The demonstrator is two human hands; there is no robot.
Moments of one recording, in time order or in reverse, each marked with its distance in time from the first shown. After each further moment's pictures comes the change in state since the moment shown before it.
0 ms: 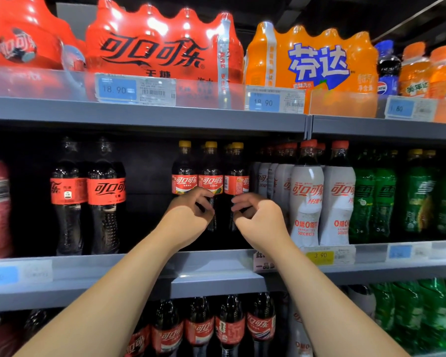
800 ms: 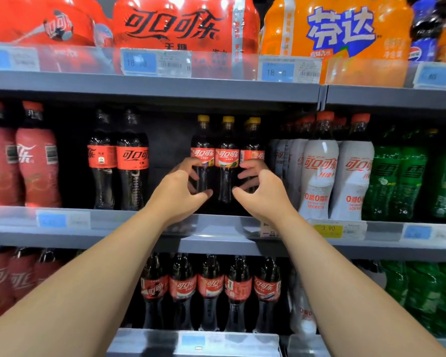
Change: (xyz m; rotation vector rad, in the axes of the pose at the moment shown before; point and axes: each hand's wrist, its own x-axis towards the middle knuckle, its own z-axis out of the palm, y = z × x) left_hand -0.035 -0.010 -0.033 0.328 0.116 0.042; right_hand -0.006 -0.011 0.002 0.012 -0.130 -0.078
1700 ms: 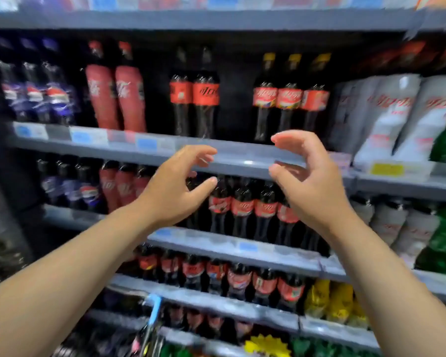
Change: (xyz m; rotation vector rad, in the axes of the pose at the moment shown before) left_hand -0.198 0.004 -0.114 -0.111 0.007 0.060; right_hand -0.154 -0.092 0.028 0.298 -0.026 -0.169
